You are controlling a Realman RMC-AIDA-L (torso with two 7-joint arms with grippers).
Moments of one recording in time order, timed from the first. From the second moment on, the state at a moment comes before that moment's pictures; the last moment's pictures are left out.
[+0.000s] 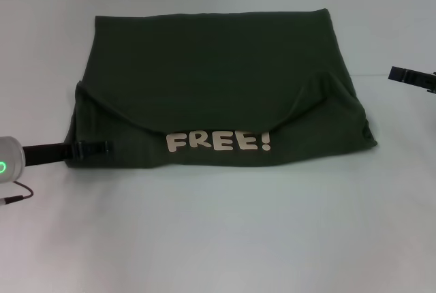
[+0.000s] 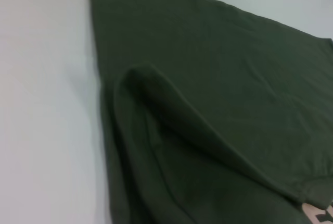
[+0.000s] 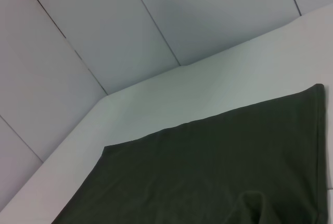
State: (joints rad) left arm -0.70 -2.03 0.51 0.52 2.36 0.94 -2.08; right arm 0.63 1.86 -0.56 -0.43 -1.87 -1.14 1.82
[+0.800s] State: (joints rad) left arm -0.70 -2.02 0.52 0.52 2.38 0.94 -2.09; right arm 0.63 1.86 -0.56 -0.43 -1.87 -1.14 1.82
